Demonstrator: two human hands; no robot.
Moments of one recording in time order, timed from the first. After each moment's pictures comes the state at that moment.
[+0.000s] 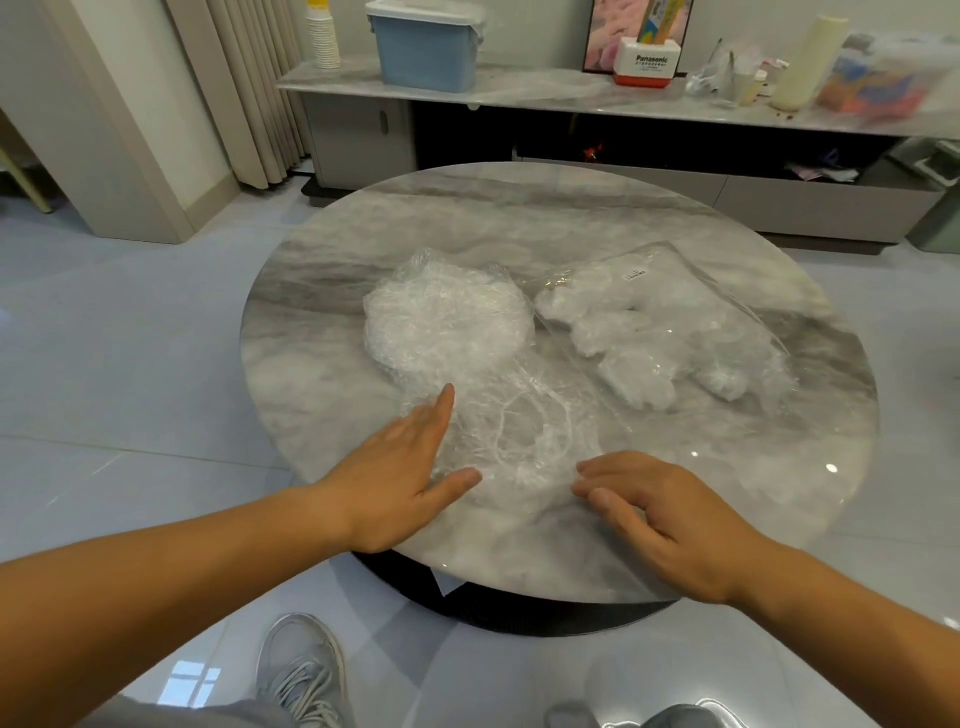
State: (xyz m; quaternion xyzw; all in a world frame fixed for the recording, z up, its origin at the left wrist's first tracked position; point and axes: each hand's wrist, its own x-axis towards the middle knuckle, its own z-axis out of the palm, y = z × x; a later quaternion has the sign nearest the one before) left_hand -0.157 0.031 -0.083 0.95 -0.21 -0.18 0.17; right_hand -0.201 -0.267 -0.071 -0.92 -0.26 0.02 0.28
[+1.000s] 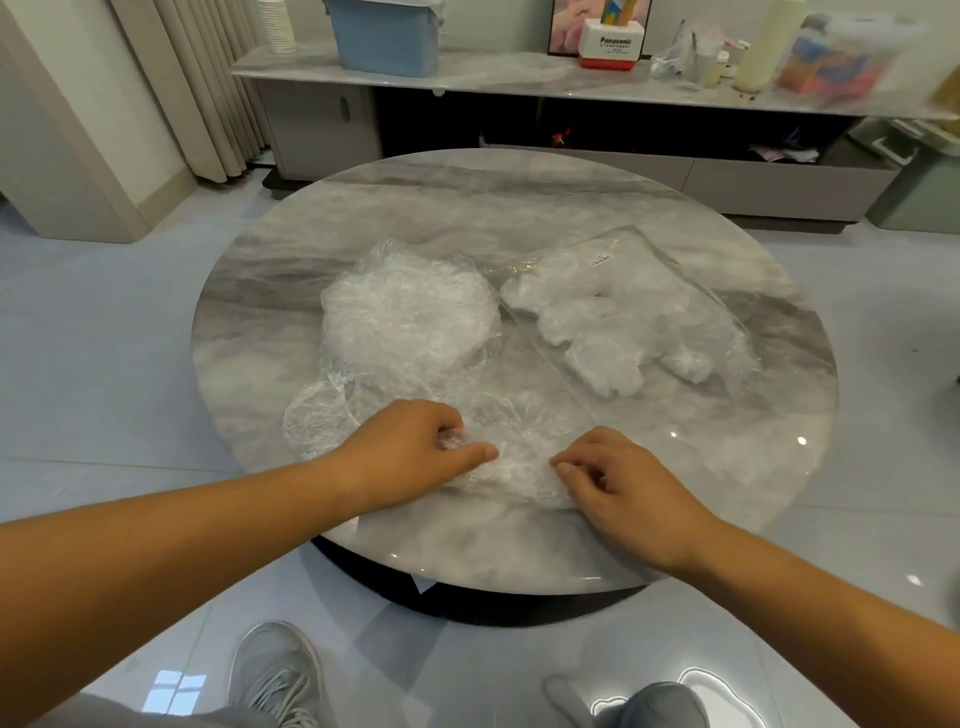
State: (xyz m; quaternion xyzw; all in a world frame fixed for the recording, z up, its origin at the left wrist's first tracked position) left_hand -0.134 -0.015 -0.069 0.93 -0.16 -0.13 0.29; right_hand -0.190 -0.265 -0.080 -0.94 -0.10 0.08 0.31
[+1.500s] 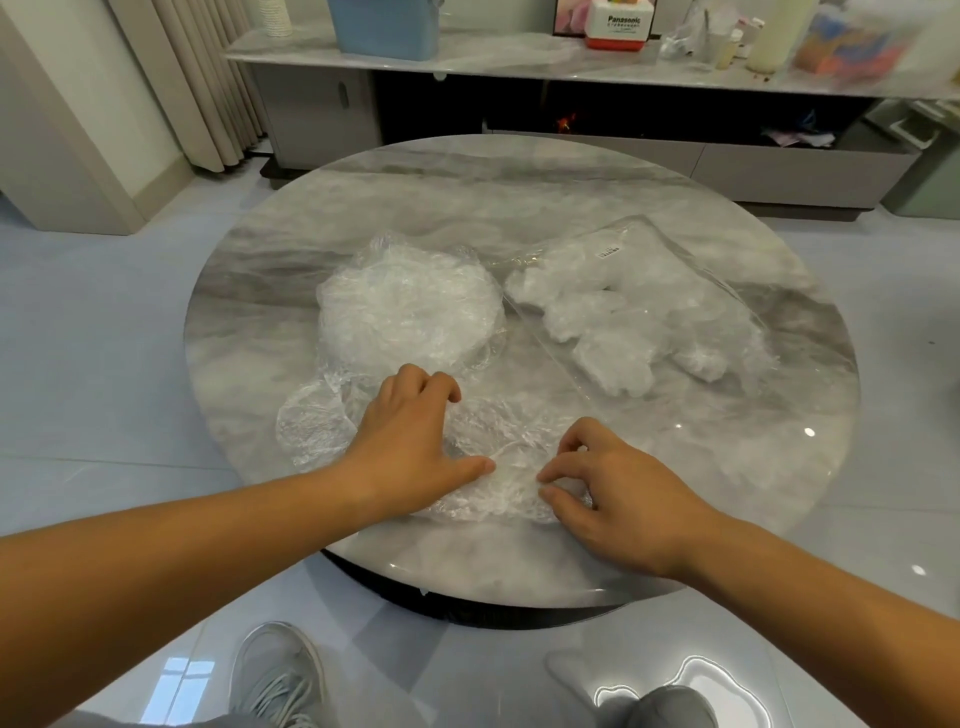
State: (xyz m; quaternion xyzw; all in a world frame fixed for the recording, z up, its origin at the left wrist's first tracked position) left_hand -0.126 -0.019 -0.083 0.96 -0.14 -0.06 0.23; right_hand -0.180 -0.253 -0.073 -0.96 -0.15 0.11 0.19
